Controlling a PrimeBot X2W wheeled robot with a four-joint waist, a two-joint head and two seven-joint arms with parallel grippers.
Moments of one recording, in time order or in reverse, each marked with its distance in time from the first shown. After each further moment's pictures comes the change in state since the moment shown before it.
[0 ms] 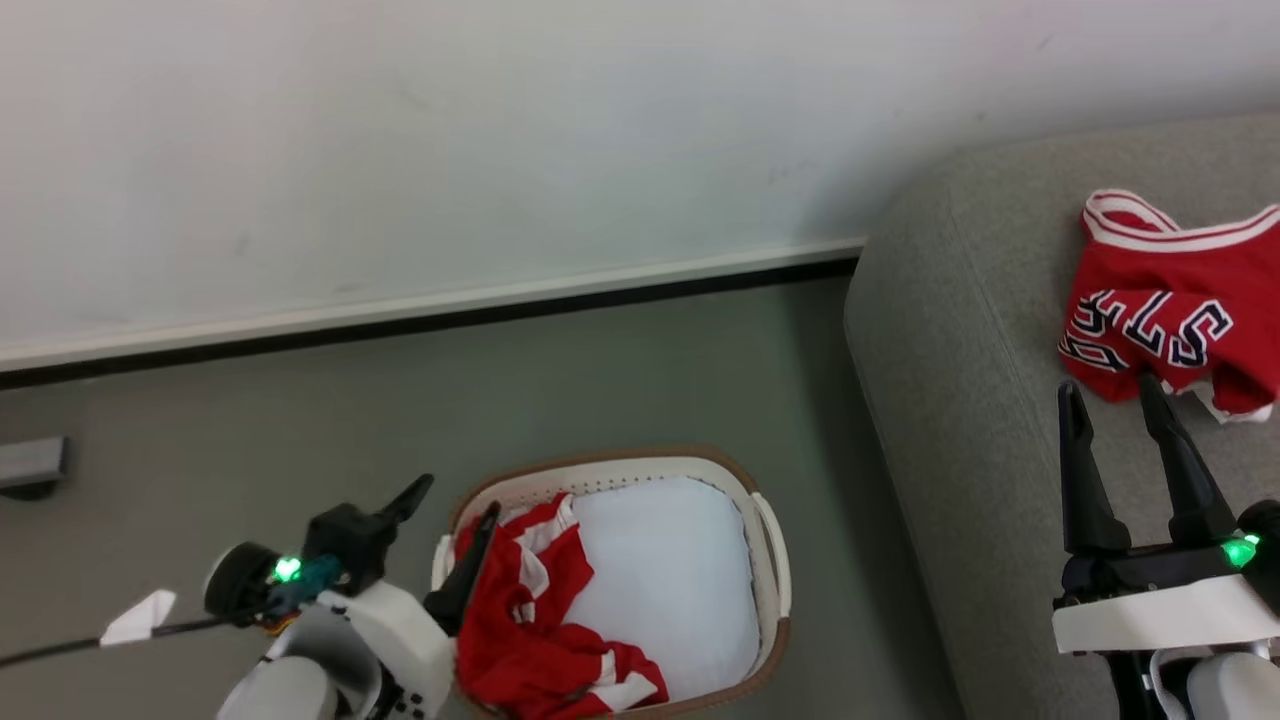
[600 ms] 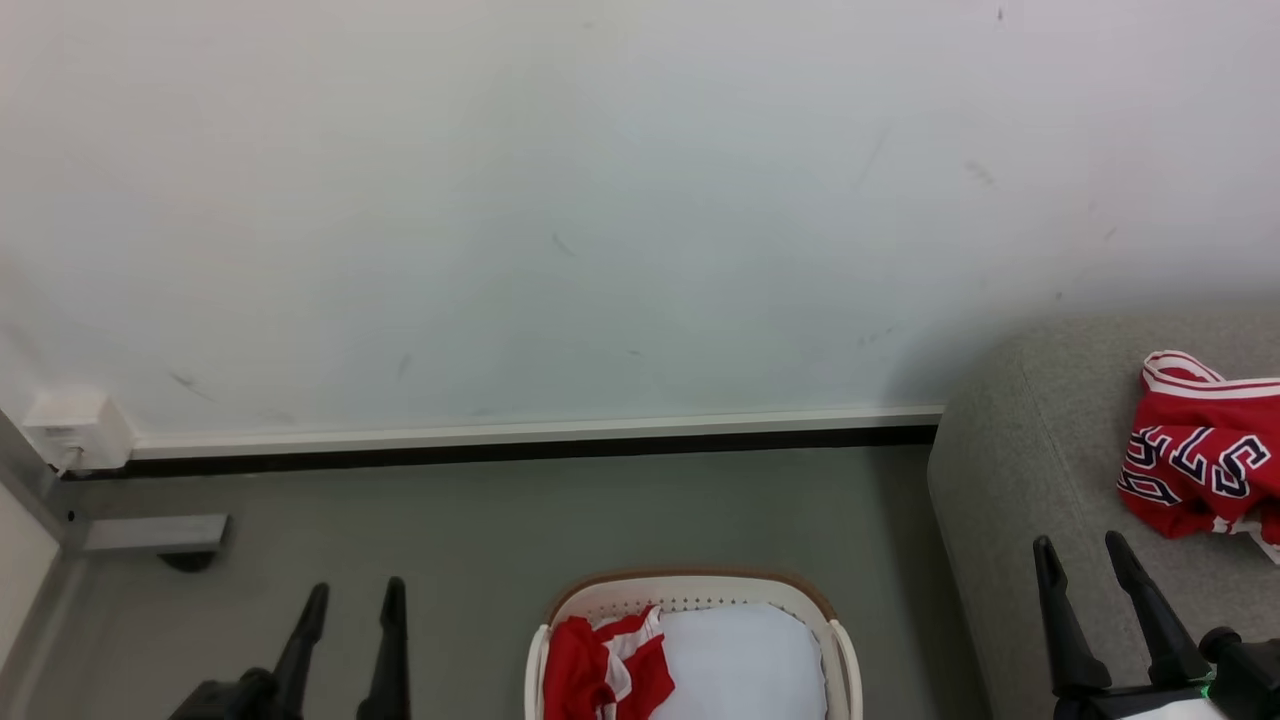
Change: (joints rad) left arm 0.347 -0.200 0.312 -0.233 -0.052 0.049 -0.142; right arm 0.172 -0.025 0.044 0.080 0.040 0.000 -0.006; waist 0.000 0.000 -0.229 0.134
